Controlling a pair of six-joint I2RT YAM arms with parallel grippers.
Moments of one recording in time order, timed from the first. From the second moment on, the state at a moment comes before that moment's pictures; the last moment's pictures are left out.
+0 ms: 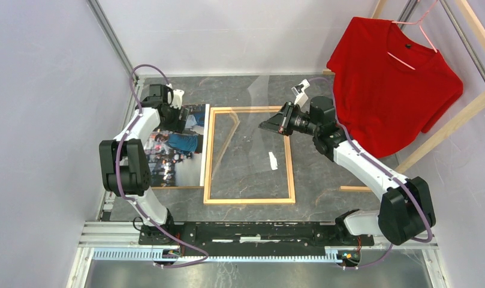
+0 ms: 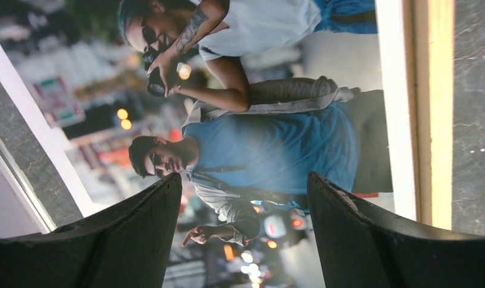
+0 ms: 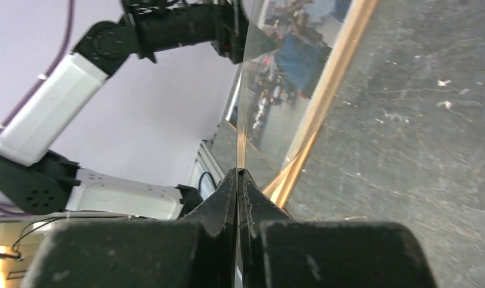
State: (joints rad) left arm 0.02 1.73 1.29 -0.59 0.07 0.28; right arm 0.43 1.33 0.92 0.14 -0.60 0.88
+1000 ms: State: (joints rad) left arm 0.03 1.73 1.24 -0.57 0.05 0.28; right arm 0.49 1.39 0.79 0.21 -0.71 0.78
